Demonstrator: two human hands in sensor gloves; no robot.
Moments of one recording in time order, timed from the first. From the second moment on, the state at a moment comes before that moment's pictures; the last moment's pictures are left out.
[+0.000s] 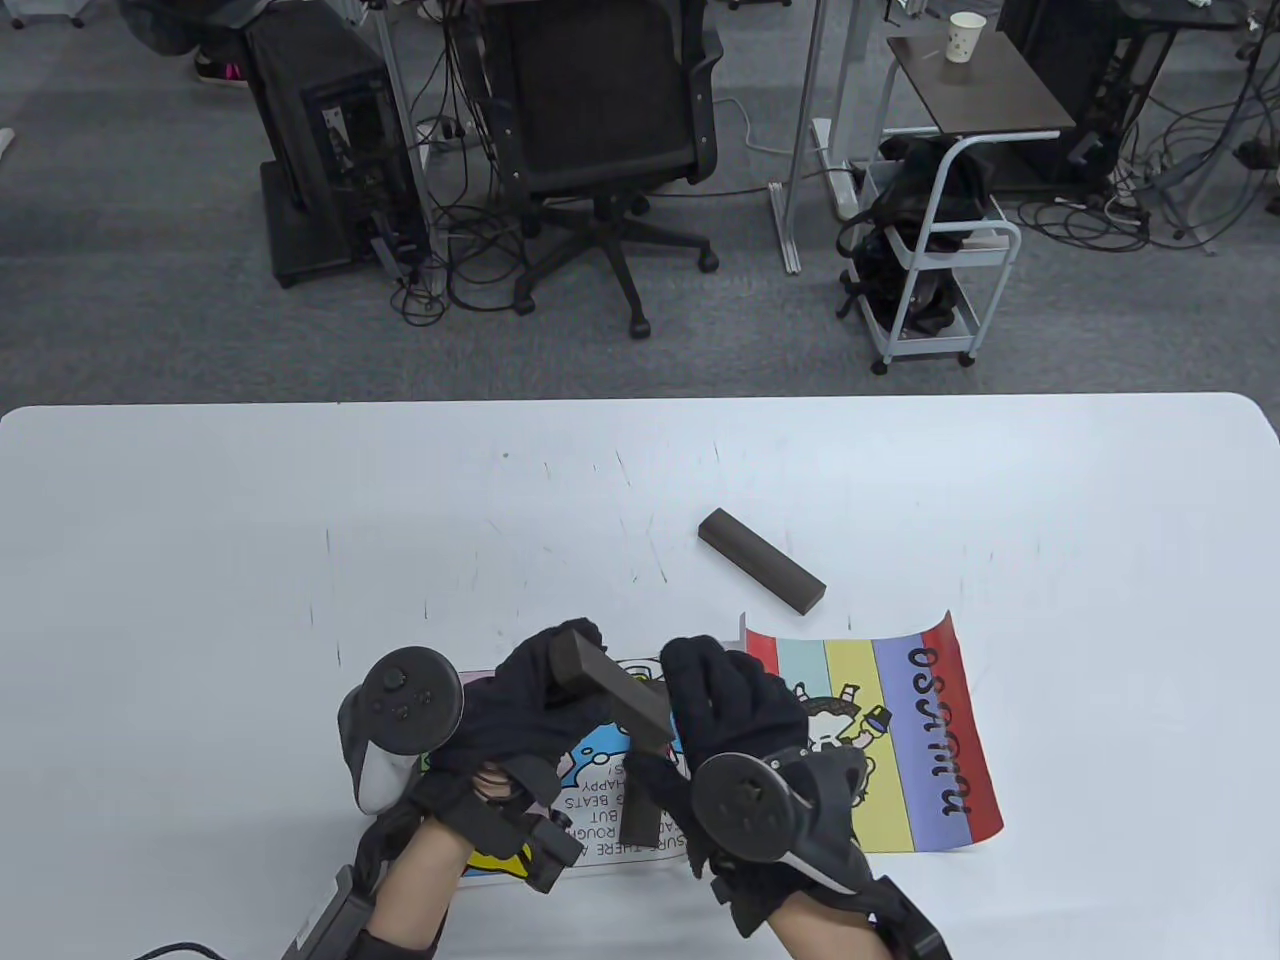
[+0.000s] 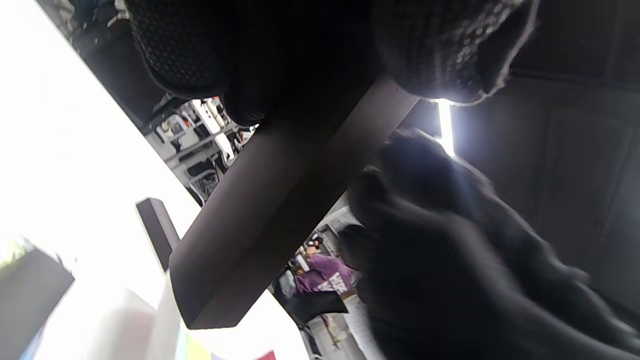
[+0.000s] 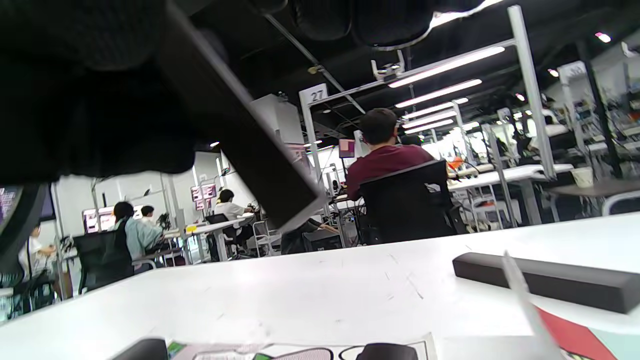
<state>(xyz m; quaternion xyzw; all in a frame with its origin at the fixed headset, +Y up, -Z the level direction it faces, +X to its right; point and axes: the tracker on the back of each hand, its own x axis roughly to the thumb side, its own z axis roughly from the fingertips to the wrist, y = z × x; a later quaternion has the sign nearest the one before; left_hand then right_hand) -0.162 -0.651 -0.281 0.00 -0.17 0.54 0.82 0.046 -0.641 -0.239 0.19 -0.16 0.96 0.15</state>
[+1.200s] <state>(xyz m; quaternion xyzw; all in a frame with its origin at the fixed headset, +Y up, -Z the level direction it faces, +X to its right) -0.171 -0.735 -0.266 0.08 -0.20 0.19 0.96 0.148 -0.750 -0.311 -0.12 0.13 0.90 0.40</state>
